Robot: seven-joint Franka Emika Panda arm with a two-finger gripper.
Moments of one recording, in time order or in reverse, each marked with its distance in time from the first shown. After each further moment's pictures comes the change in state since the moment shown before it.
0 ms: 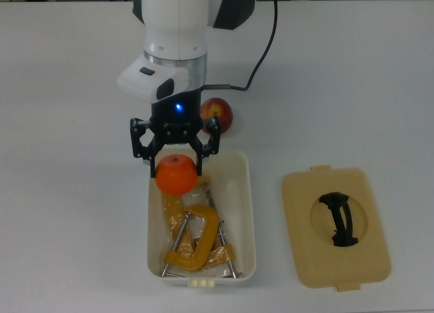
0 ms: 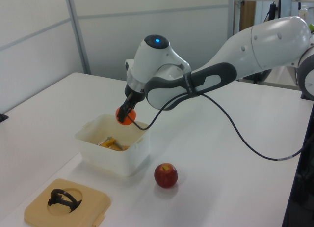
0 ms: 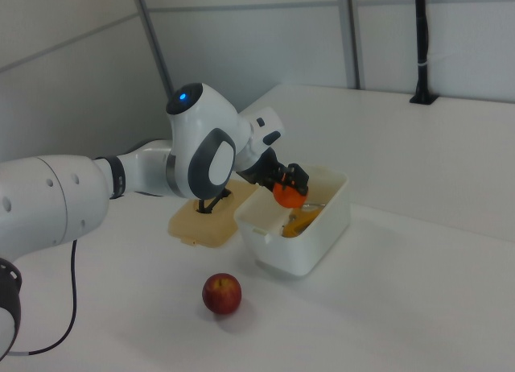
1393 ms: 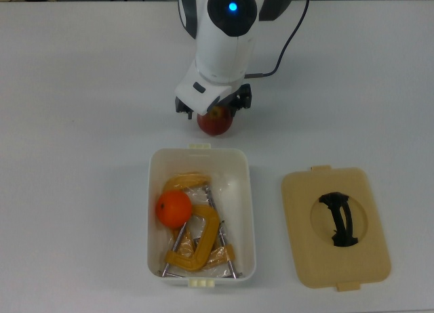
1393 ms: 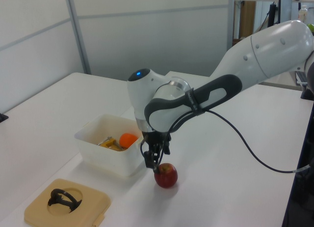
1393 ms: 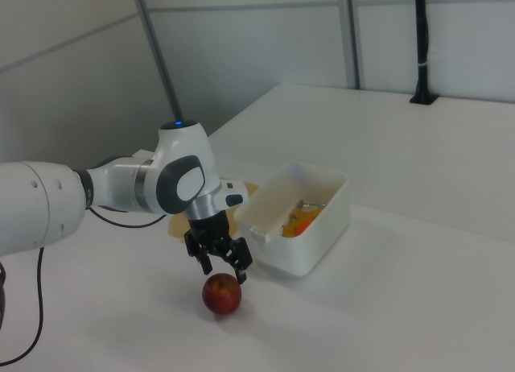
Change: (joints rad) arm 0.048 -0.046 0.077 -0.152 0.041 -0.538 0.098
